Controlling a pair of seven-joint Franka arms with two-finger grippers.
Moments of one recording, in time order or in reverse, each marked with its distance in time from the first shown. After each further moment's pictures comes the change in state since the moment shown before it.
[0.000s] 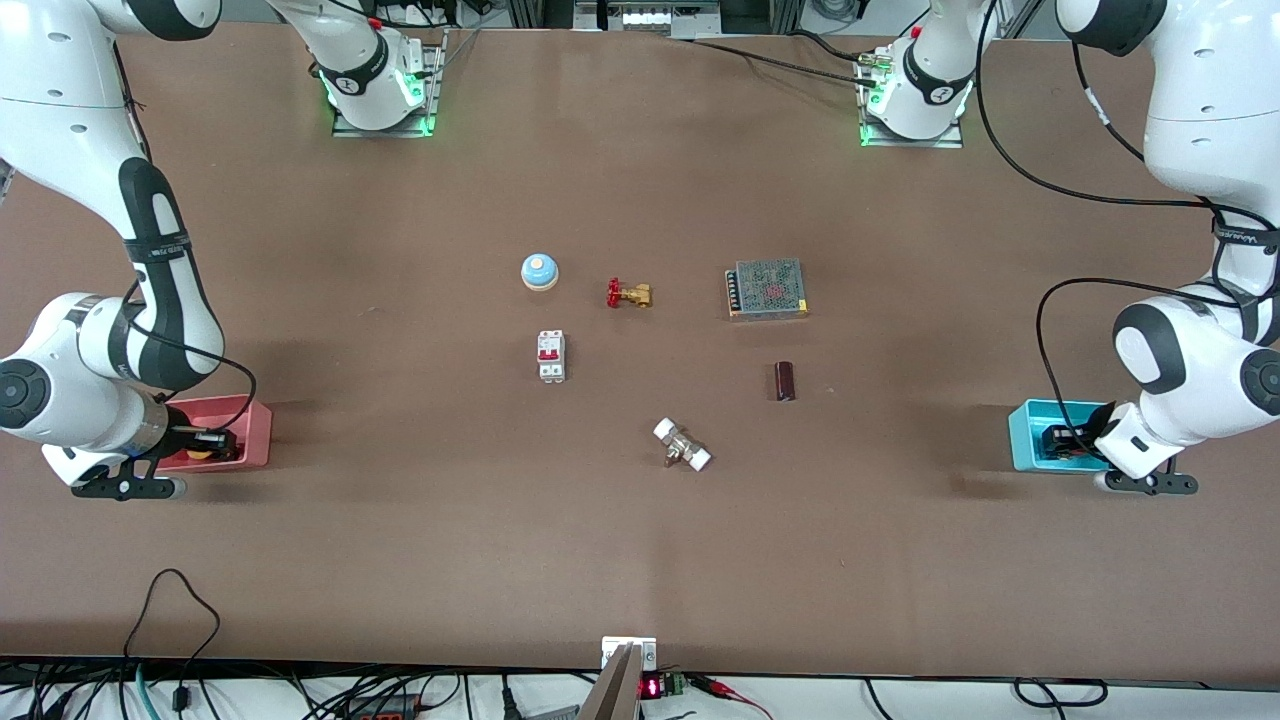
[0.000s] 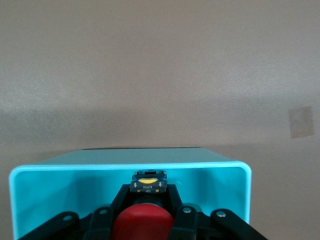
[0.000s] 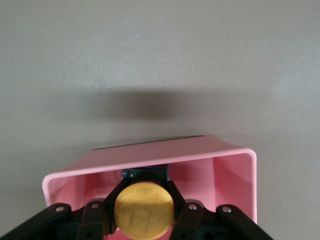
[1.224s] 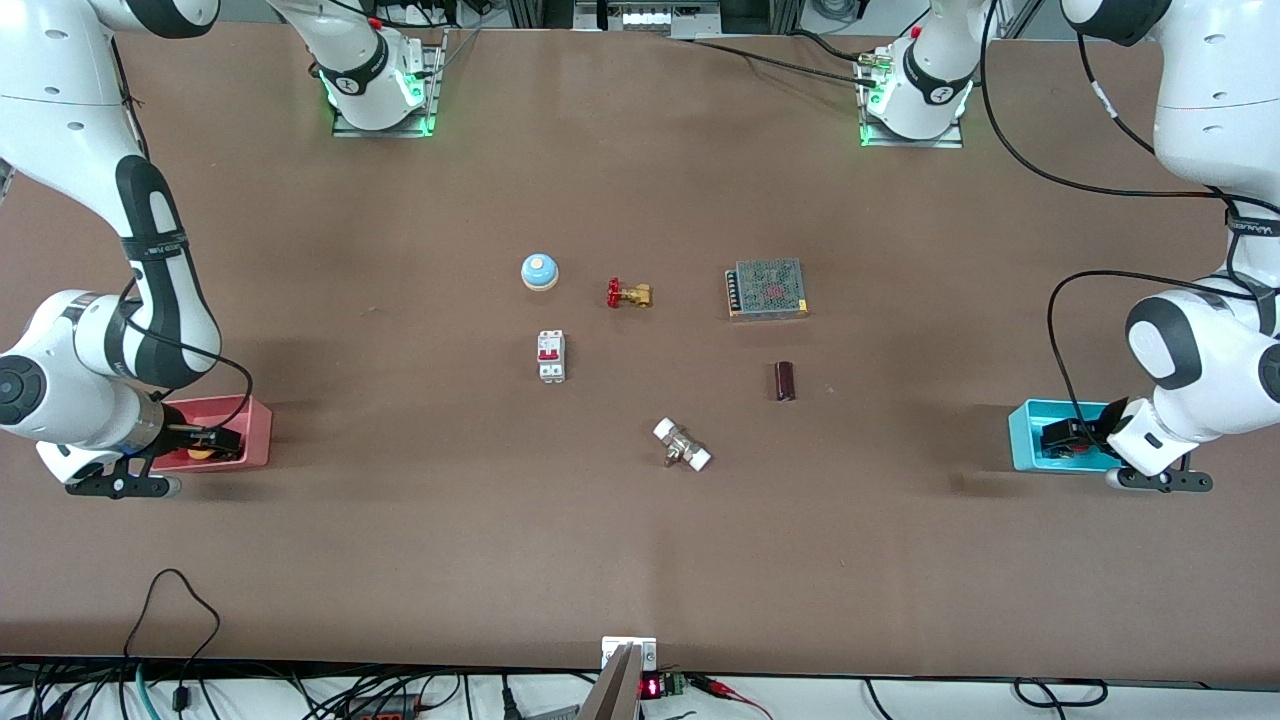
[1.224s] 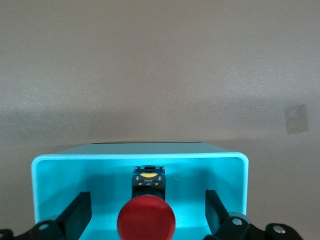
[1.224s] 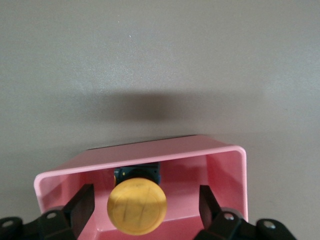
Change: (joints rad) left arm 0.005 -0.022 0.001 -0.016 0.002 -0.001 0.000; right arm -0.001 -0.005 -0.008 -0.018 0.000 0.028 0.003
